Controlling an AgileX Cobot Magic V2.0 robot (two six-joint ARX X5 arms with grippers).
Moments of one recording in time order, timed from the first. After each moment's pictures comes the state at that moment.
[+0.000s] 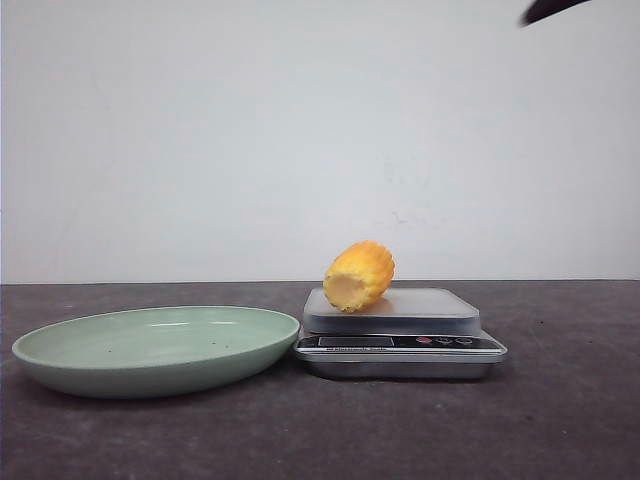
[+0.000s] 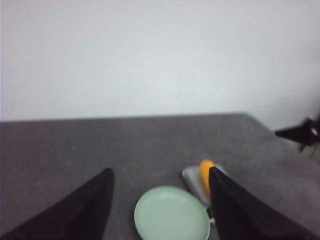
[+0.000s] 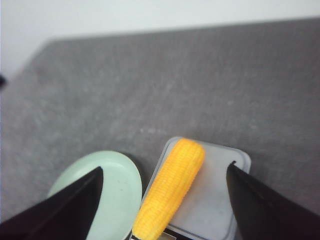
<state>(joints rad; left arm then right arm) -0.78 0.54 1.80 -1.43 -0.36 -0.23 0.49 1.11 1.13 -0.50 -0.09 0.37</state>
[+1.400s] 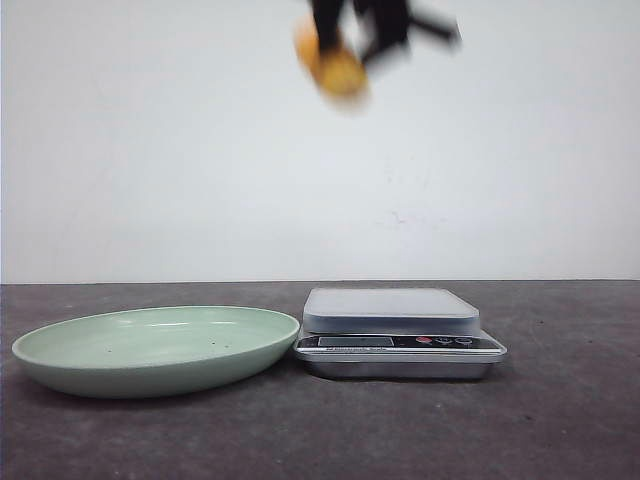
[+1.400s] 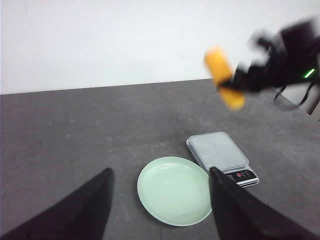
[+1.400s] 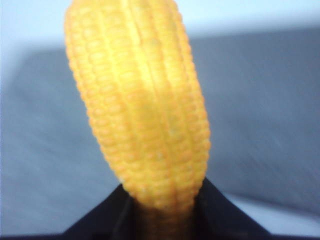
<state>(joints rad) -0.78 0.52 1.67 -1.43 -0.34 -0.23 0.71 1.64 1.66 -0.49 0.16 0.52</state>
